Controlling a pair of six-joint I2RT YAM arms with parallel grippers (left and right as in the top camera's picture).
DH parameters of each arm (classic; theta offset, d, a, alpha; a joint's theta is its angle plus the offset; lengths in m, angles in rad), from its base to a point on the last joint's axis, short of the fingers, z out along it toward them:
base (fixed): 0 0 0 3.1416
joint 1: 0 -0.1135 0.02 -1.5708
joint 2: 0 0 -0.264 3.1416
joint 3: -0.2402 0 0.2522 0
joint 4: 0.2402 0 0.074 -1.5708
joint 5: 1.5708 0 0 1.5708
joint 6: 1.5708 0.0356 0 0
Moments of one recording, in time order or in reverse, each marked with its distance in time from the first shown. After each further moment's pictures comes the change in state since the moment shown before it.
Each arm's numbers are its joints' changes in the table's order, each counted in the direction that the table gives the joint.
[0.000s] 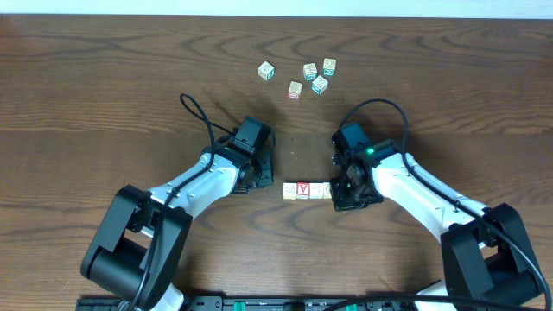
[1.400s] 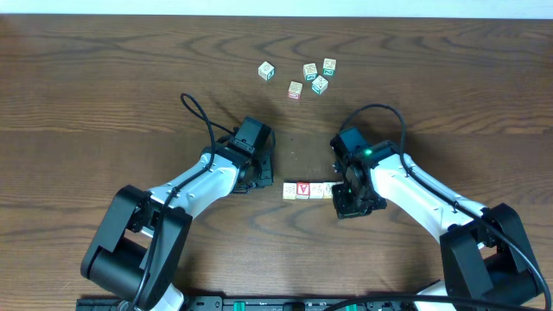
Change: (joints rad) left arm 0.000 0.000 0.000 0.000 0.000 0.015; right arm -0.010 0.000 0.000 0.104 0.023 0.004
